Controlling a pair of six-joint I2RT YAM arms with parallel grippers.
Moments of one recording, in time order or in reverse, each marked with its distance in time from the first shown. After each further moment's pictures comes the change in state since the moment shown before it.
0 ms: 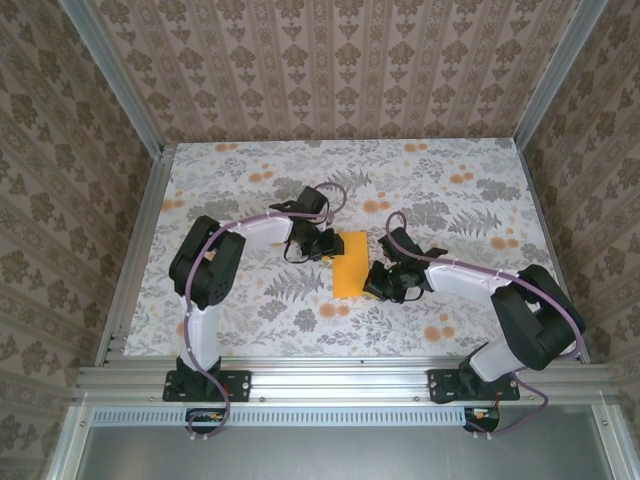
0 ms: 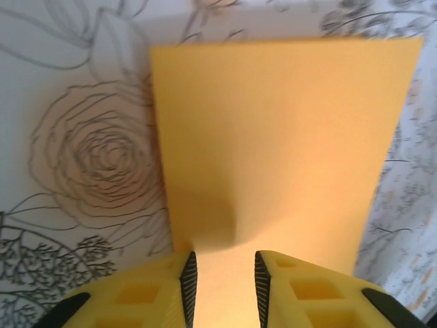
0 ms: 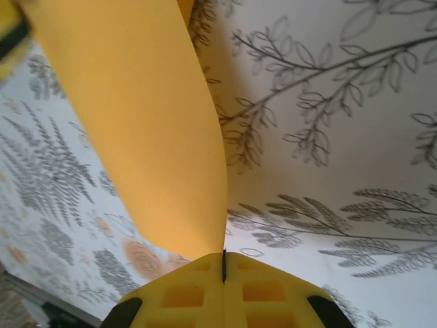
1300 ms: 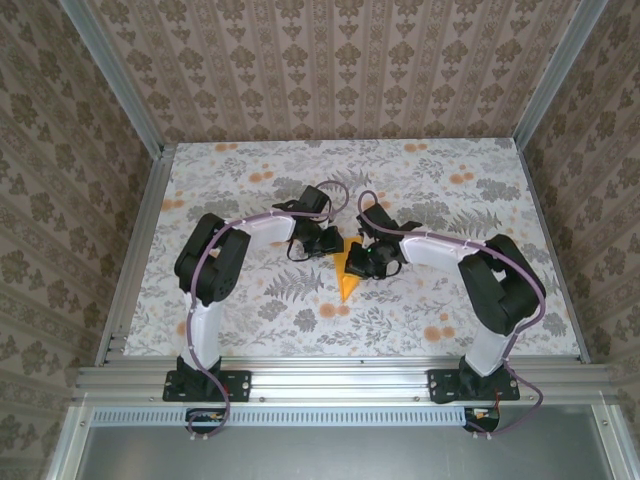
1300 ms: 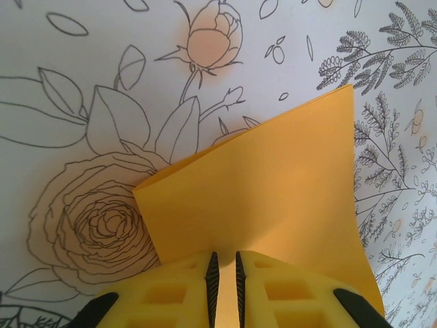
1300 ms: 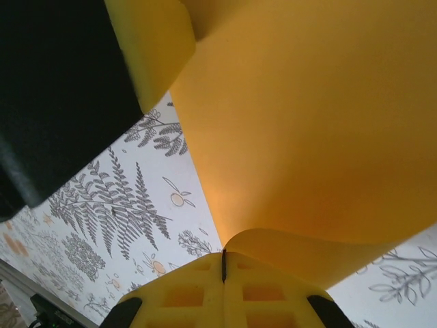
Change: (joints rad) left arm 0.001 0.053 0.027 0.033 -0.032 0.023; right arm 0.005 0.256 0.296 -0.036 -0.041 -0.168
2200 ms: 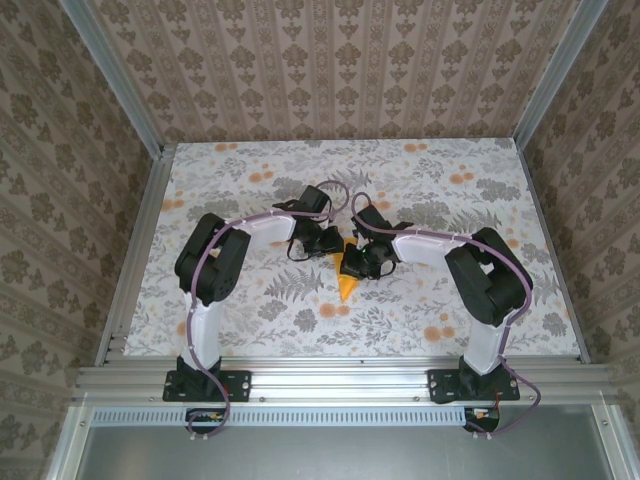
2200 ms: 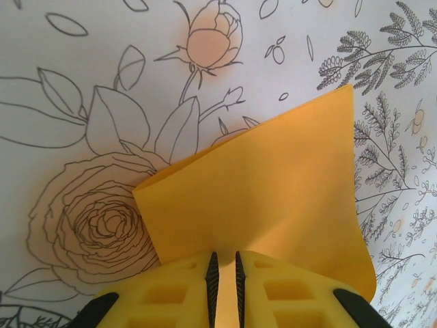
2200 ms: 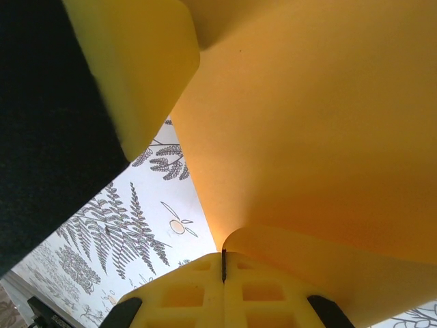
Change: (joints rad) left arm -0.001 0.003 0.006 -0.007 0.000 0.001; right arm 0.010 0.077 0.026 0.041 -0.023 -0.002
